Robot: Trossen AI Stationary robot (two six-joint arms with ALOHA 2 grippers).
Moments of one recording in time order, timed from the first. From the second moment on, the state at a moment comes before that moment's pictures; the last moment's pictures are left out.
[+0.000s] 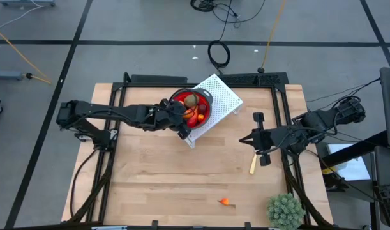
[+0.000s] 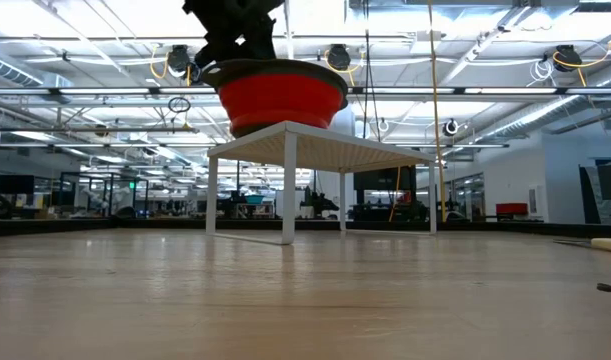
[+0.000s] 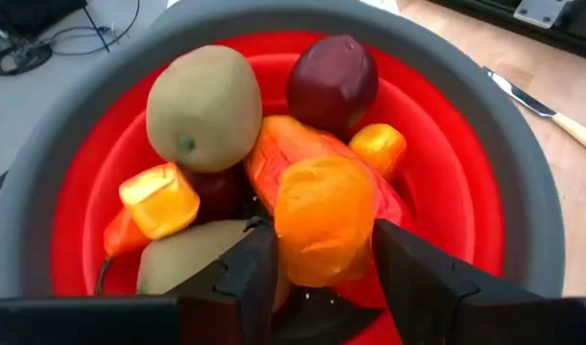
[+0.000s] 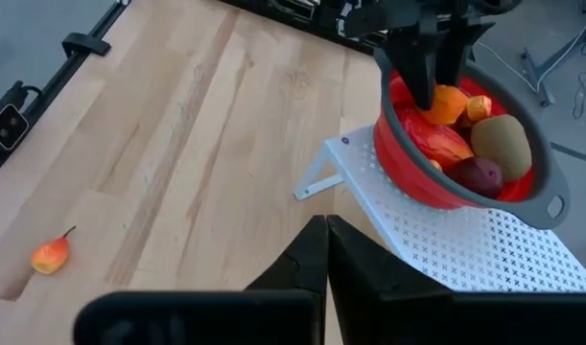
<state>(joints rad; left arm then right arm) 0.00 1.50 1.29 -0.59 -0.47 -0.44 0.42 1.07 1.26 -0.86 0.39 -0.04</state>
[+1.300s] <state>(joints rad) -0.29 1.42 1.55 -0.77 -0.44 -0.54 0.44 1.14 1.26 -0.86 -0.03 0.09</state>
